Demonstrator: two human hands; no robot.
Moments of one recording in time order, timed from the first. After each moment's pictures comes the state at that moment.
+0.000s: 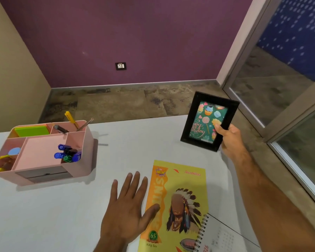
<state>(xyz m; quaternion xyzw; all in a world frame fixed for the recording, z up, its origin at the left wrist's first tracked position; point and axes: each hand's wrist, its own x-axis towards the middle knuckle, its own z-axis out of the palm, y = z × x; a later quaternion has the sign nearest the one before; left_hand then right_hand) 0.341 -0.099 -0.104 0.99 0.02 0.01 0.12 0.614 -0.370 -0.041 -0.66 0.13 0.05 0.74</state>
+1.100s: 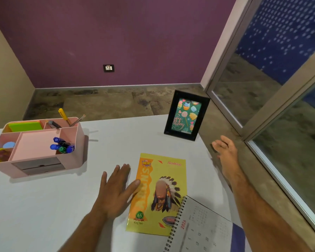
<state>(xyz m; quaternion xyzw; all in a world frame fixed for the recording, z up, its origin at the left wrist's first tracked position) 0.341 -0.094 -0.074 0.92 0.06 -0.04 0.38 0.518 -0.429 -0.025 -0.74 0.18 -0.02 0.65</state>
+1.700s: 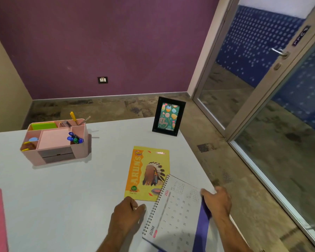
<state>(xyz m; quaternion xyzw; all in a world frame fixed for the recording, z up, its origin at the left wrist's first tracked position) 0.216 -0.173 -0.040 0.84 0.24 -0.13 0.46 0.294 -0.463 -0.025 -0.88 0.33 -0.01 0.35</state>
